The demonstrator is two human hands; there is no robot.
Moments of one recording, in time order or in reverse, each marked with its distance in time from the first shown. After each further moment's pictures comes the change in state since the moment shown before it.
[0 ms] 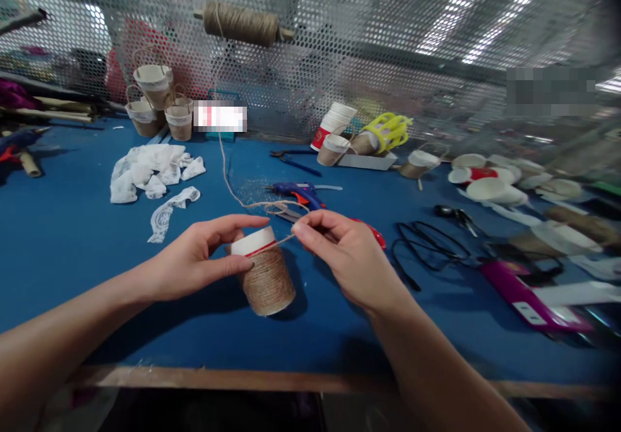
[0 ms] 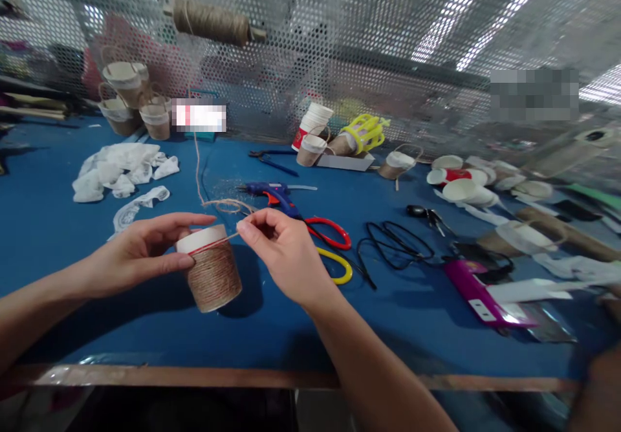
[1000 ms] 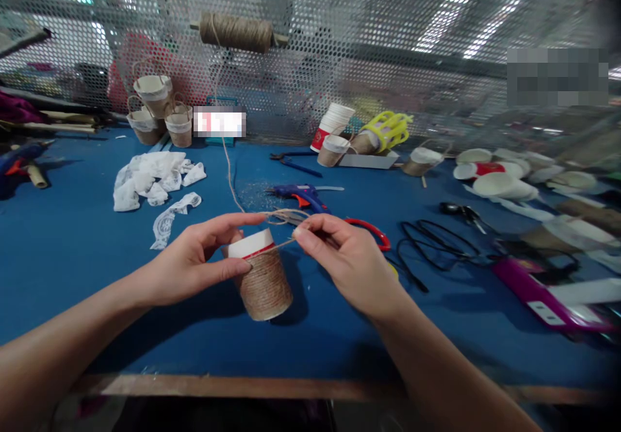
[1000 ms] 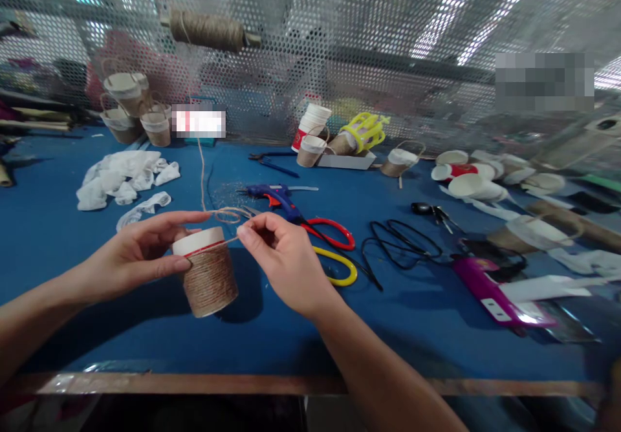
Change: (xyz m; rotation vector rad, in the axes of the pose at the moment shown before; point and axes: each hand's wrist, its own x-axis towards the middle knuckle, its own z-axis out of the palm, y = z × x) left_hand -0.001 0.004 -0.004 0.039 0.018 0.047; right_hand -0.004 -0.003 0.000 -0.054 0.003 -0.050
